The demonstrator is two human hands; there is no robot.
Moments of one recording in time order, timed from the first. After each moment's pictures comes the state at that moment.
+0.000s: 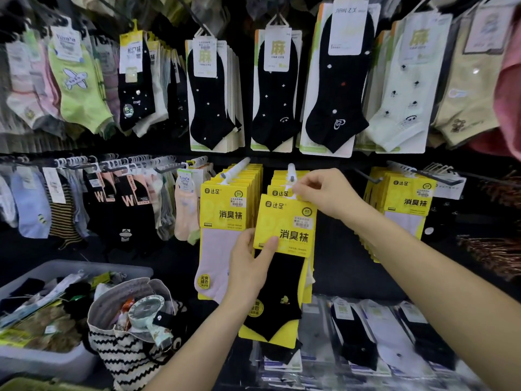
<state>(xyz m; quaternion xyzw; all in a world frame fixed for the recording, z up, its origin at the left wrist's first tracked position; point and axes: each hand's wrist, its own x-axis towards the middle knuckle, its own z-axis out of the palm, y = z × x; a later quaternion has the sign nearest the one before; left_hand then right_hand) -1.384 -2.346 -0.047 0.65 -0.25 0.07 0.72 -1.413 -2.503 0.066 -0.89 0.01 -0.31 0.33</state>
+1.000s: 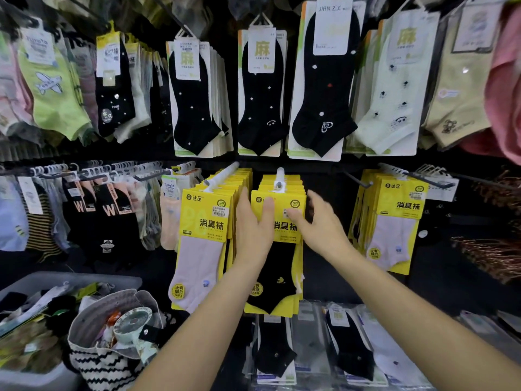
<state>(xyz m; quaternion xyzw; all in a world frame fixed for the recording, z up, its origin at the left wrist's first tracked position) -1.343 -2.404 -0.002 0.70 -0.23 0.15 0.66 -1.406 -2.514 0.011 -0.86 0.08 -0.34 0.36</state>
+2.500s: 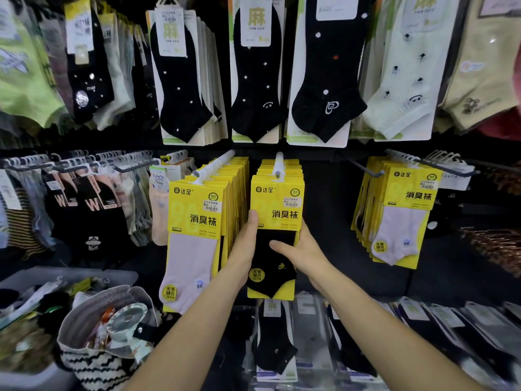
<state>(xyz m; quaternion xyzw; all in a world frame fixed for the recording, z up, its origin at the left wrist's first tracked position) -1.308 -2.403 -0.051 0.65 -0.22 -0.12 0.72 -1.361 -2.519 -0.063 -0.78 0.06 -0.22 0.59</state>
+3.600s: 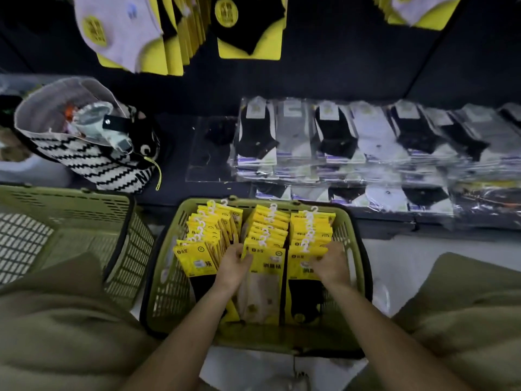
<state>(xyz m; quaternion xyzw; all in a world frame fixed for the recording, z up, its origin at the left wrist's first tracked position) -1.518 -2.294 -0.426 0.84 -0.02 -0.31 0.44 -1.619 -2.488 -0.424 -0.77 0.48 0.03 0.42</state>
